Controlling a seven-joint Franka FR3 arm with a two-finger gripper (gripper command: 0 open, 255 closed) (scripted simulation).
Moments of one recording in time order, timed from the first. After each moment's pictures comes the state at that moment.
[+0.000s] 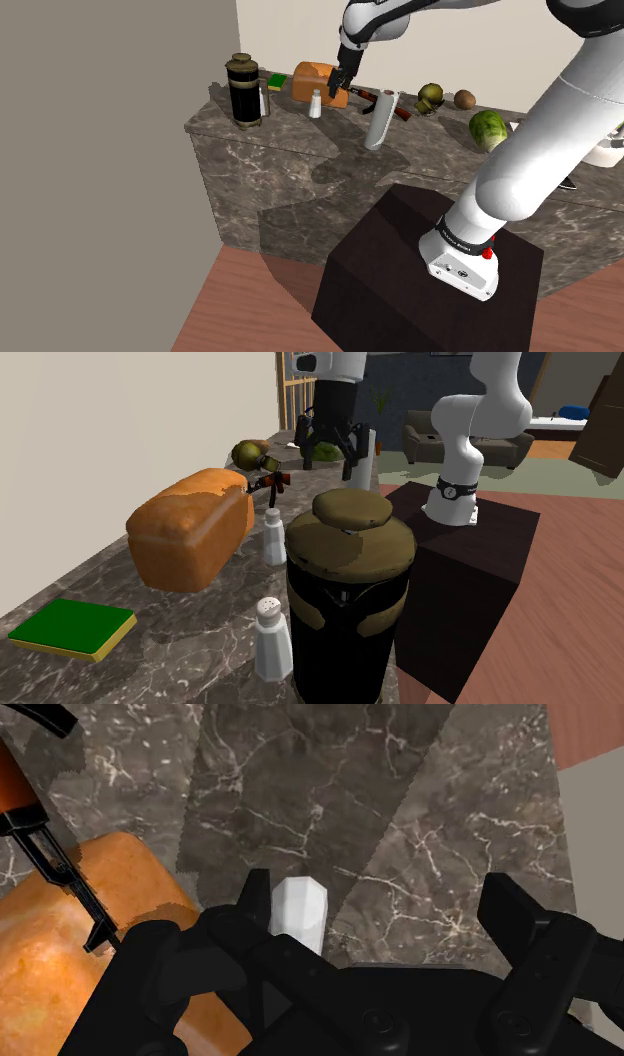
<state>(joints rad) 0.01 -0.04 -0.24 -2.16 0.02 2.26 -0.33</state>
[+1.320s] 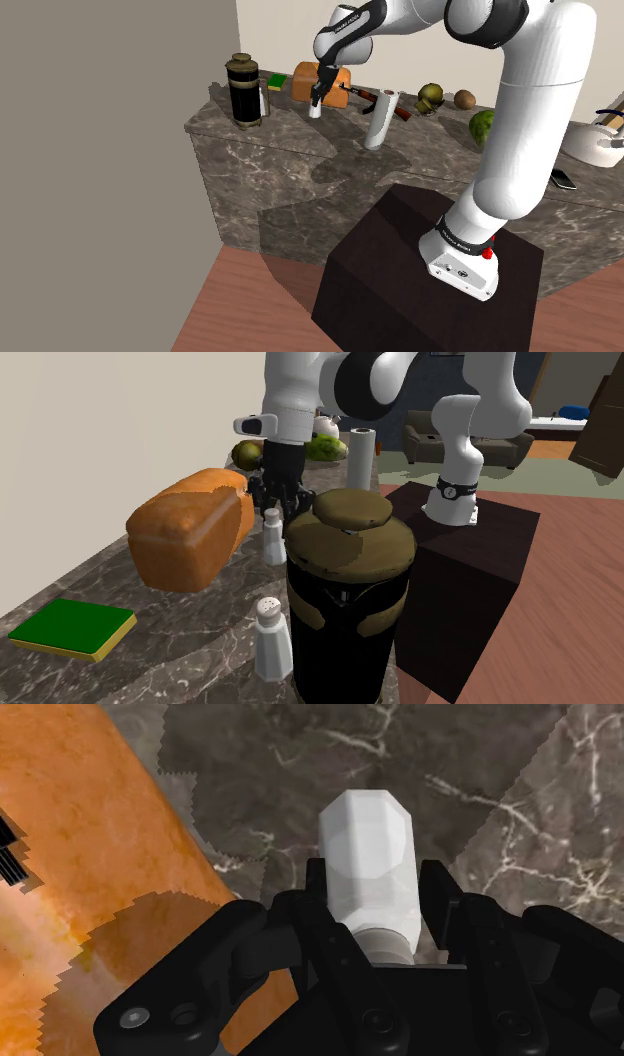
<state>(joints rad) -0.05 0.36 -0.21 -1.90 0.20 2.45 -0.53</state>
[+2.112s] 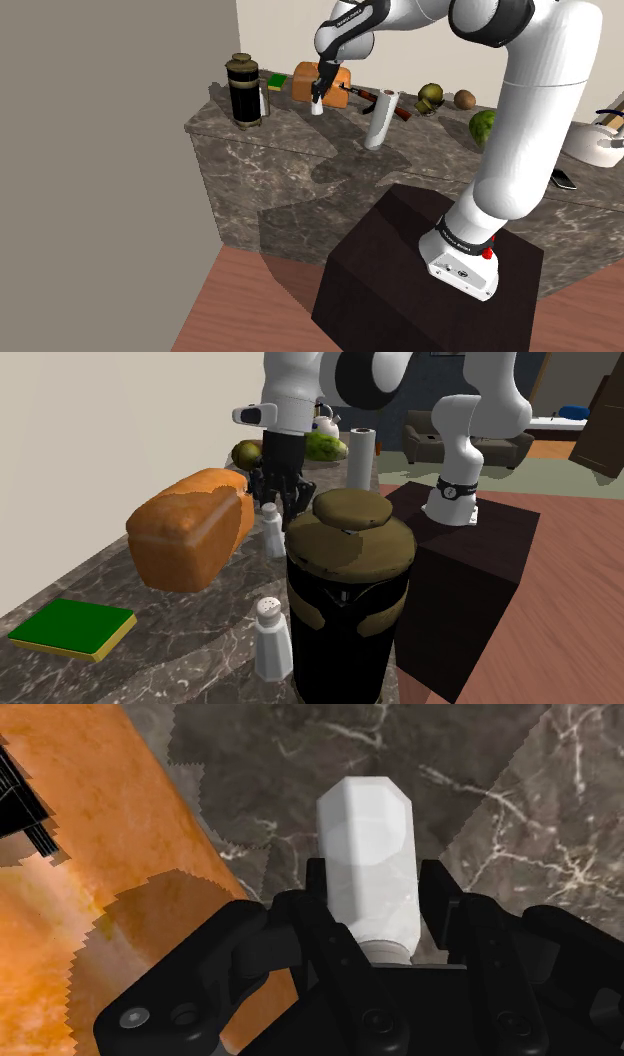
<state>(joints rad) -0.04 0.34 -0.22 -1.89 0.19 2.42 -0.52</state>
